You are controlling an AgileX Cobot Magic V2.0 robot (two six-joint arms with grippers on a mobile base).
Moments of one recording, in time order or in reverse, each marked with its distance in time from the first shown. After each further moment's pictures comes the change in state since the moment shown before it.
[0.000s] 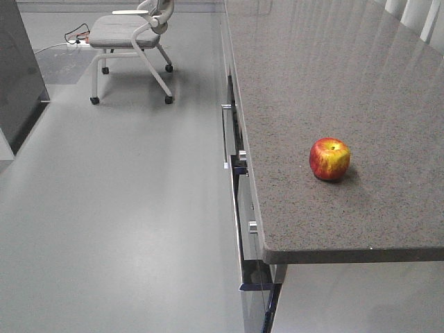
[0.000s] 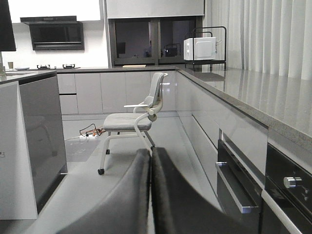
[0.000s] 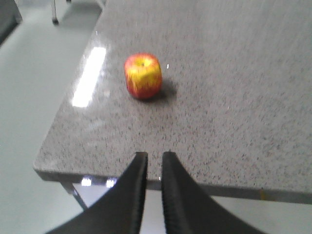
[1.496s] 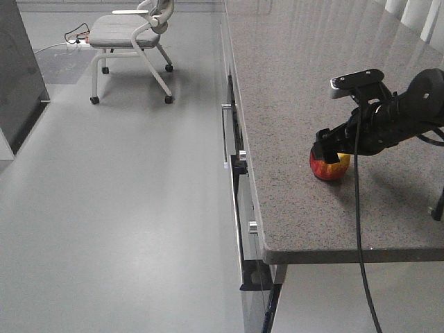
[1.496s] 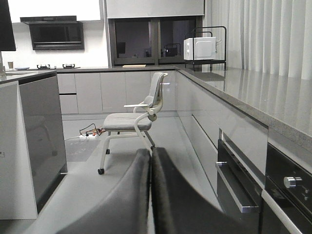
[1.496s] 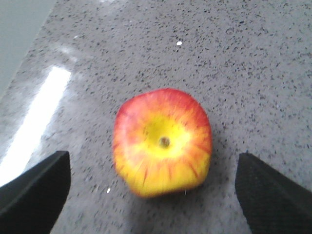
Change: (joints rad) left arm 0.000 0.000 0.000 0.000 0.000 0.000; right arm 0.084 1.124 -0.628 0.078 -0.110 -0.253
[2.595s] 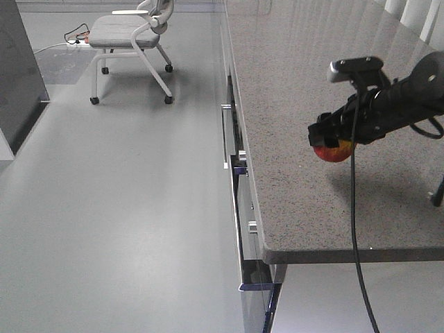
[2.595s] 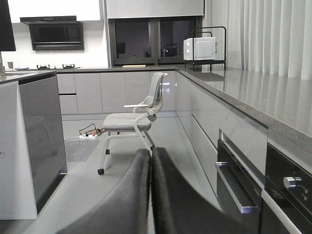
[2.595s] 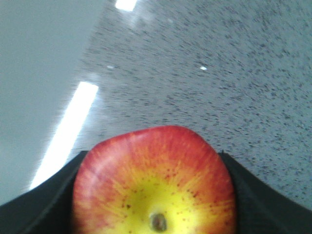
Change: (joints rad) left arm 0.000 0.000 0.000 0.000 0.000 0.000; right arm 0.000 -0.037 -0.066 0.148 0.096 -0.042
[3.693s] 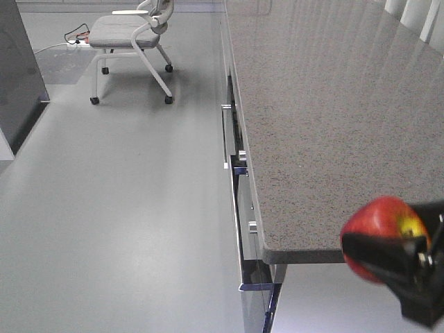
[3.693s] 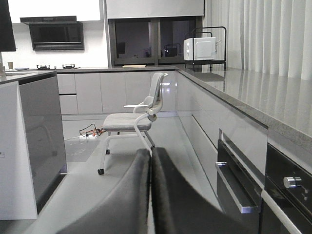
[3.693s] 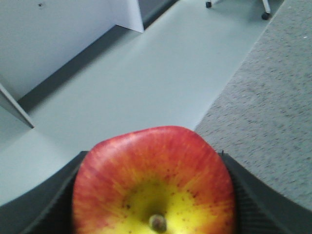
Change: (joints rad) left arm 0.000 0.000 0.000 0.000 0.000 0.000; right arm 0.000 -1.050 0.769 0.436 0.127 -0.327
